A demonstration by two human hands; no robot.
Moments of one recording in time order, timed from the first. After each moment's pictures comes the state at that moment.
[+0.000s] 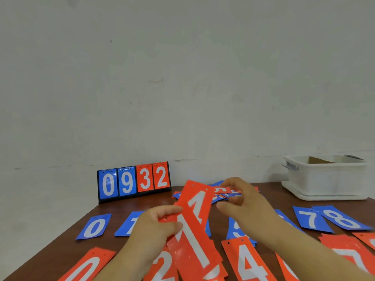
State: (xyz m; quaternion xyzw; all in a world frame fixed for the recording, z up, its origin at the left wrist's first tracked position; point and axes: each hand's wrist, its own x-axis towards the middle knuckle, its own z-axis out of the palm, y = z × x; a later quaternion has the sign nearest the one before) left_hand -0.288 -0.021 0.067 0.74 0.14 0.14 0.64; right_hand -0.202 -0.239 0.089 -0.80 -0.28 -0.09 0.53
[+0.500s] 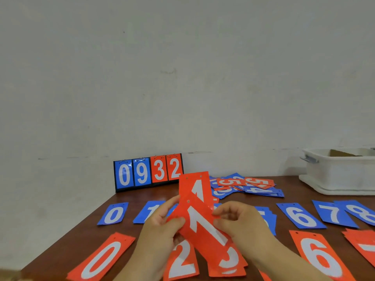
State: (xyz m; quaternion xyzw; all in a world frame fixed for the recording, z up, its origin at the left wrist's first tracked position) left_hand -0.307 -0.009 0.038 0.63 0.13 0.20 0.74; right_hand -0.222 -0.183 0.039 -0.78 -0.22 0.01 0.59
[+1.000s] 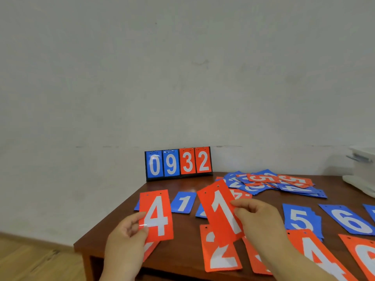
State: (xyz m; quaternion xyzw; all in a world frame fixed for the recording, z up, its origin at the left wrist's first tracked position) left_hand -0.373 0.103 0.003 0.66 0.33 0.38 0.56; right_hand -0.230 -0.112 0.027 -0.80 -0.17 -0.06 0.58
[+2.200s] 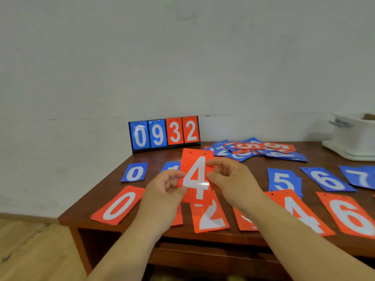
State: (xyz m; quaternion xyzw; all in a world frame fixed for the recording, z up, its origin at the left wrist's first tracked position) left_hand -0.329 0.059 0.008 0.77 0.14 0.28 0.56; right_hand -0.220 -0.093 0.024 -0.77 -0.26 0.00 0.58
